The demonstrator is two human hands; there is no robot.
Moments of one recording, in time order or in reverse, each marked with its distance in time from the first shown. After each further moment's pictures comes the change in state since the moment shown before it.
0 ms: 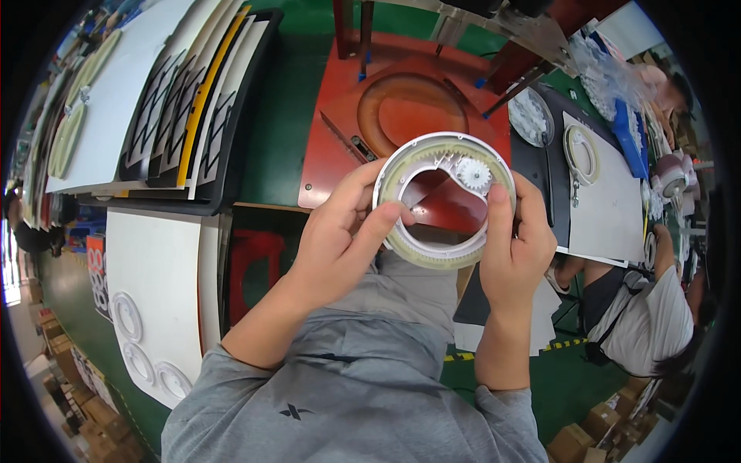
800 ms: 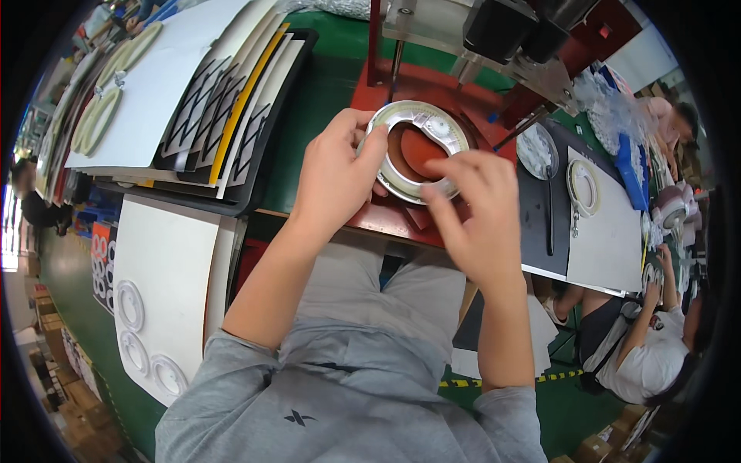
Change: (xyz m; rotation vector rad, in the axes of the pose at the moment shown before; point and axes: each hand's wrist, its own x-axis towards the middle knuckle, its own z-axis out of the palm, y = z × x) left_hand 0.071 0.019 -0.033 0.337 0.321 -0.176; right_hand 0.045 -0.007 0.032 -0.103 -0.247 -0.390
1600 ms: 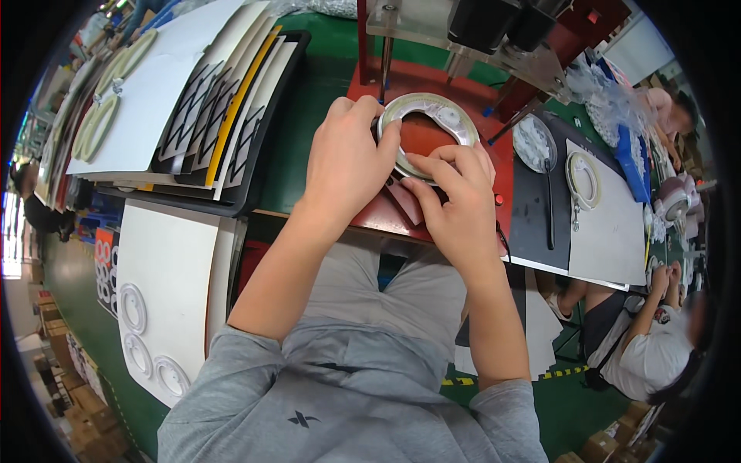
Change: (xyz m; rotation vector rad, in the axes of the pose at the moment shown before) left_hand 0.021 -0.005 0.017 0.570 0.131 0.315; right_hand 0.000 0.006 0.030 0.062 0.072 0.046
